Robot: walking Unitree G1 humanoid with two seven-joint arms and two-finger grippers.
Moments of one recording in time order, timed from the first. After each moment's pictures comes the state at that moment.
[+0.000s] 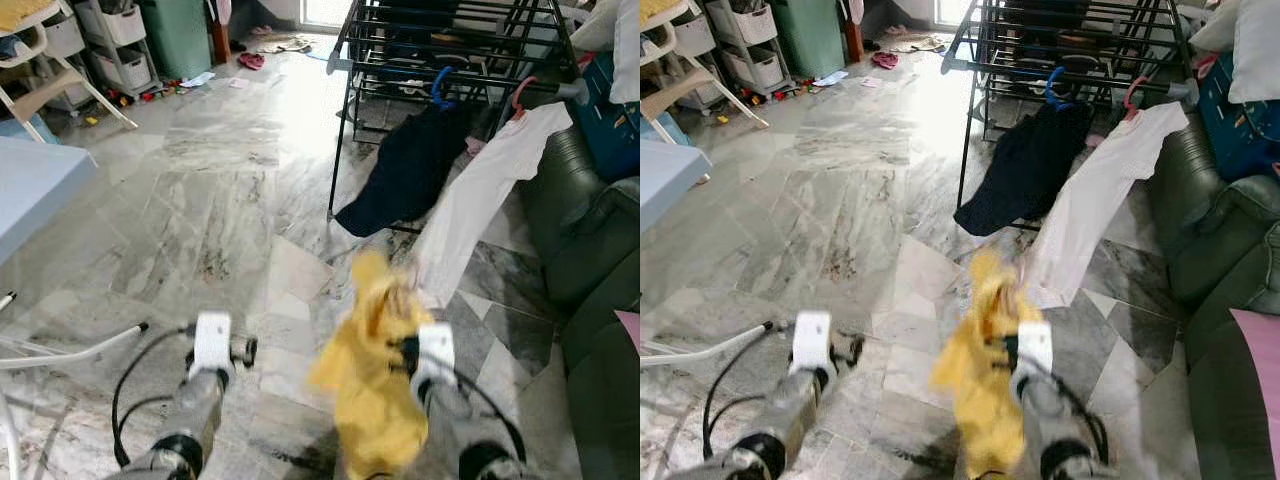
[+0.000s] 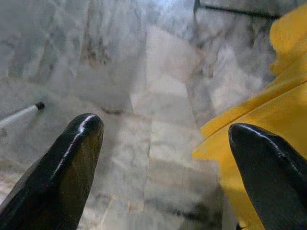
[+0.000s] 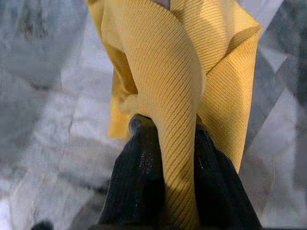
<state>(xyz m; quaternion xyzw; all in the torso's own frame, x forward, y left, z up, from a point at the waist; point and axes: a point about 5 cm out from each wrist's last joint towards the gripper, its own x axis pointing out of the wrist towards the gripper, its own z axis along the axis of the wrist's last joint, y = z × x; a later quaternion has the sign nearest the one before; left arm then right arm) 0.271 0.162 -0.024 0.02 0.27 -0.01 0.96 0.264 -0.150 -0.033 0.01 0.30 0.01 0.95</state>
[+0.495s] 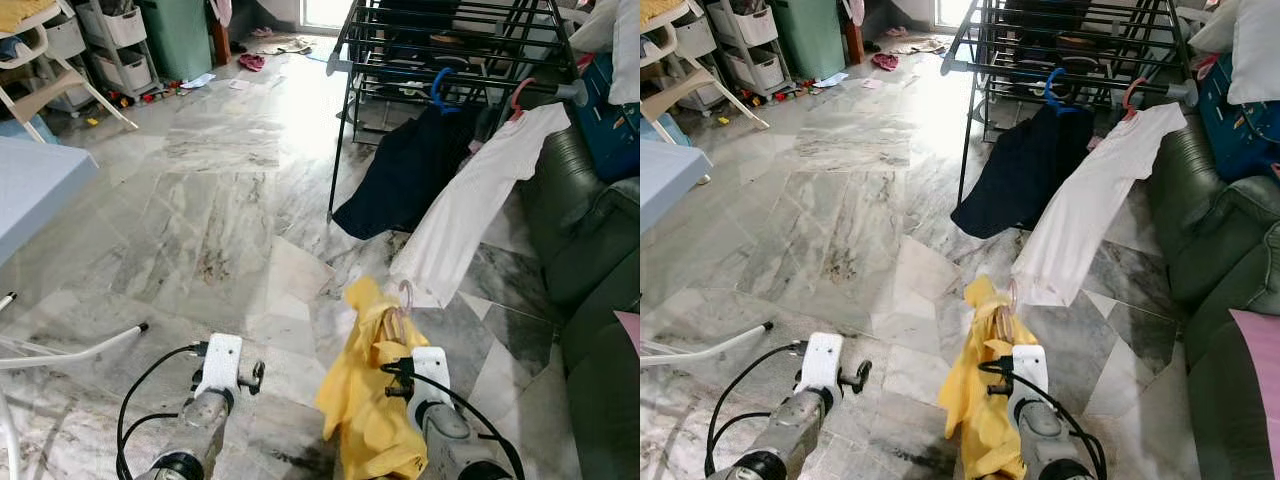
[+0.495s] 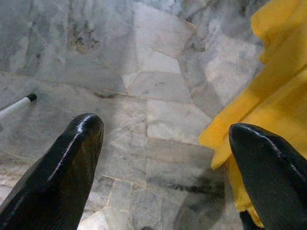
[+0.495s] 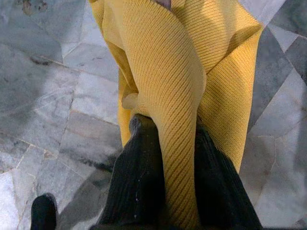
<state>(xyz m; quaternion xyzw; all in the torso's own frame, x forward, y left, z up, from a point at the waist) 0.253 0.157 -0.039 0.06 0.30 -0.05 0.95 0.246 -0.146 -0.047 0.01 0.33 0.02 0.94</state>
